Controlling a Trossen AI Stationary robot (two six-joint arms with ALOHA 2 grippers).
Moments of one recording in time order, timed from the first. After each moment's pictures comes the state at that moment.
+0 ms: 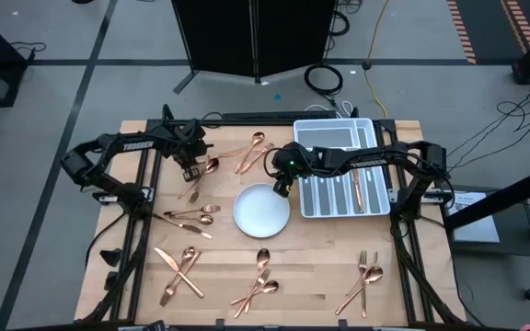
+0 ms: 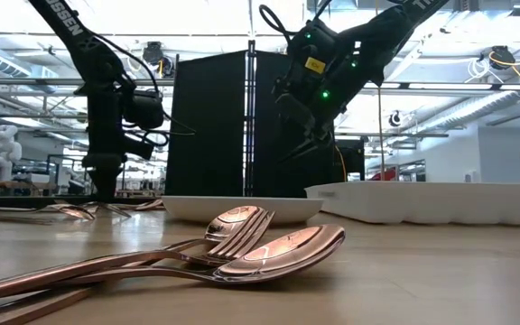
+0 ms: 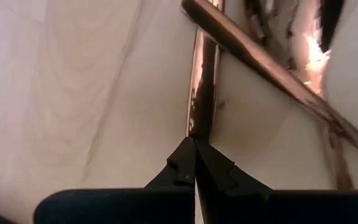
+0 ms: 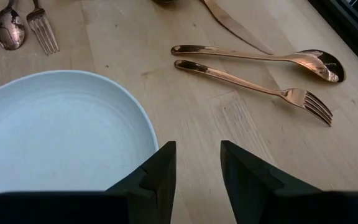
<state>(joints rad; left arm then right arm) 0.81 1.46 0.70 -0.64 -0.07 0.43 -0.23 1.75 1.07 -0.09 0.07 0.11</state>
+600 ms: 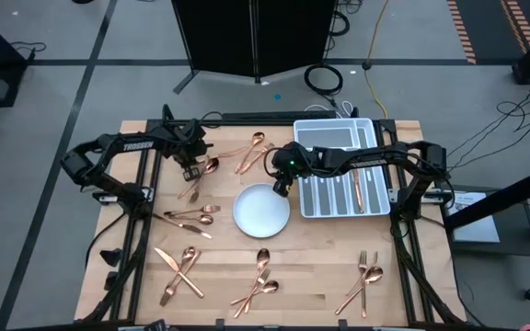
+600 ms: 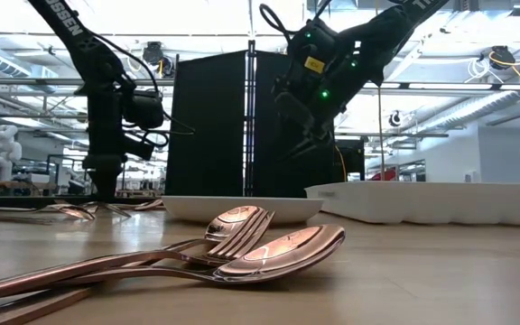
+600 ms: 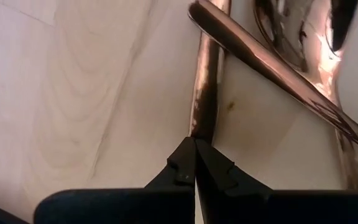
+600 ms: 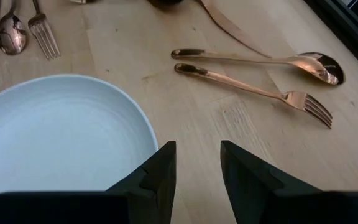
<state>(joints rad) 0.81 1.47 0.70 -0.61 -0.08 0.43 -0.23 1.75 1.07 -0.07 0.07 0.12</state>
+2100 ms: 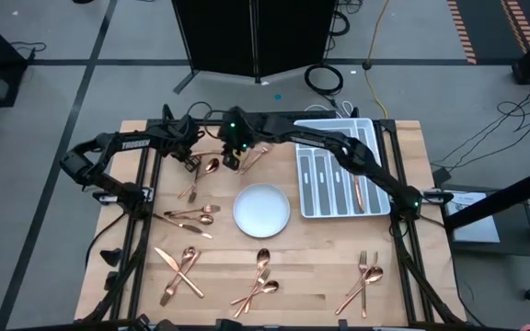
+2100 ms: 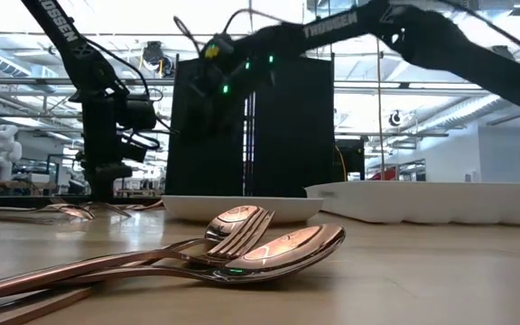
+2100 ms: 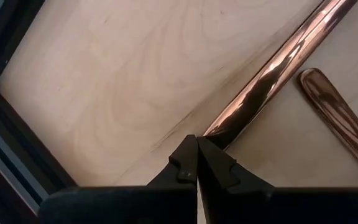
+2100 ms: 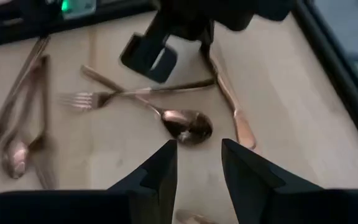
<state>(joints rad) 0.91 1.47 0.66 -0.51 -0.20 0.16 -0.34 2.49 2.34 -0.61 -0.19 -0.03</state>
